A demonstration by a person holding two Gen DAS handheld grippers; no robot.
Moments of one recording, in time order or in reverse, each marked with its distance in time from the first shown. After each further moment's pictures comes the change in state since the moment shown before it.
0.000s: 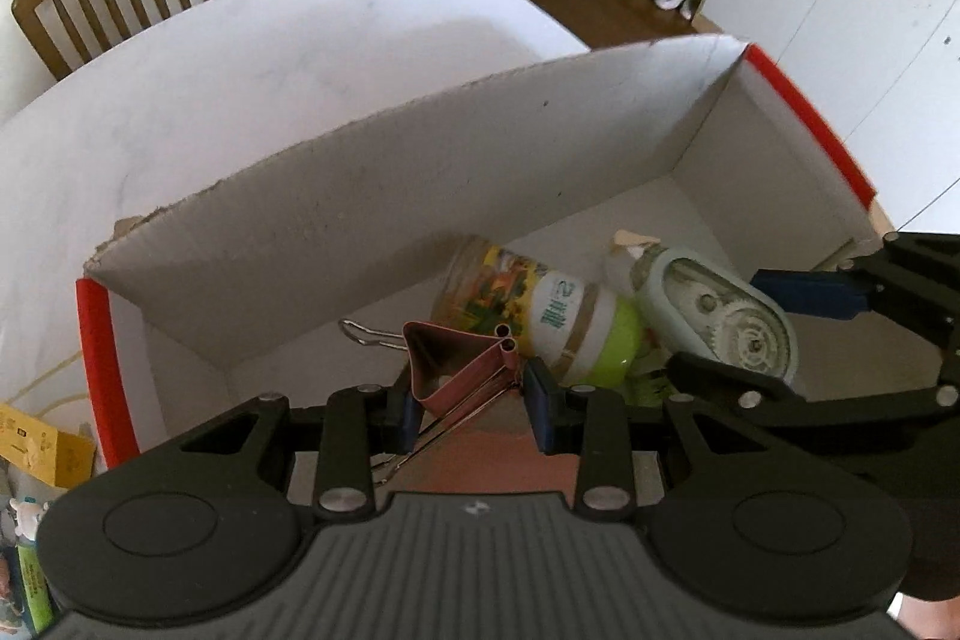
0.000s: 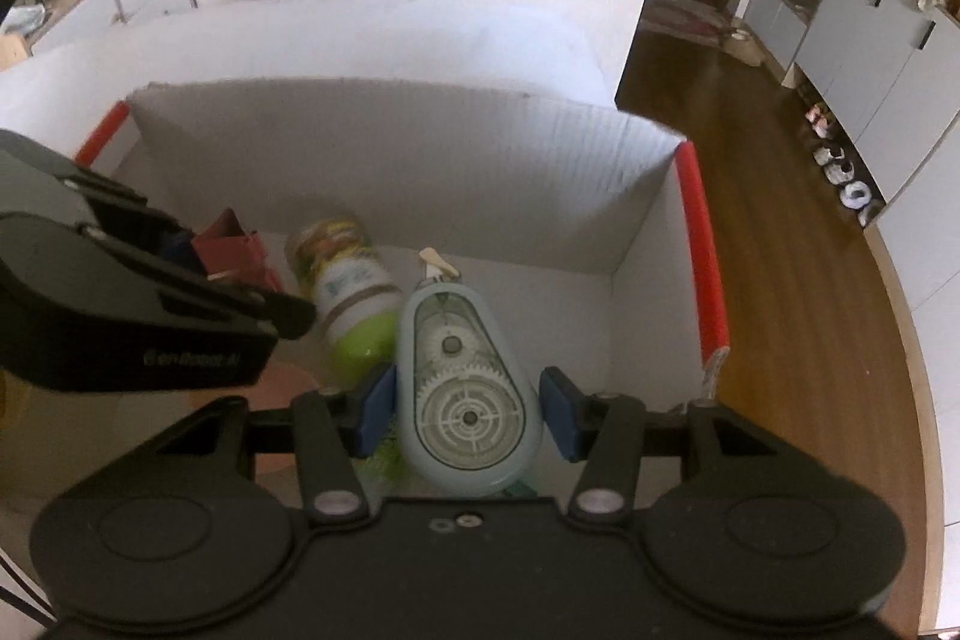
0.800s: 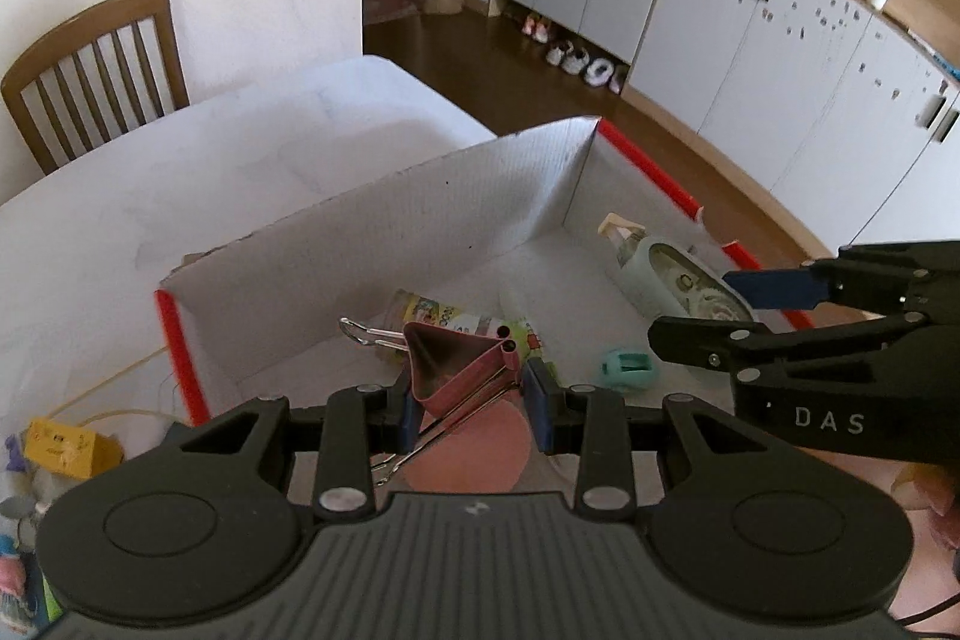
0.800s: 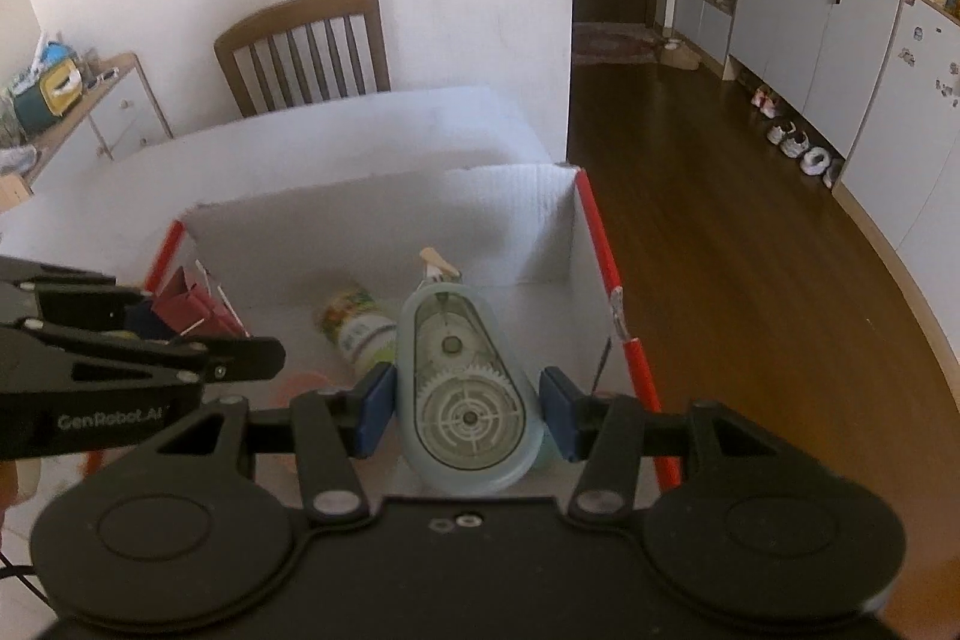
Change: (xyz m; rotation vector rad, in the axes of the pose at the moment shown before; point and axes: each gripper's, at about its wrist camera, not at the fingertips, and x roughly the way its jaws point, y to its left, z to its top) left arm -0.075 -0.014 -0.032 0.082 -0.200 -0.092; right arm -0.076 -0.009 -0.027 0.217 -0.154 -0.010
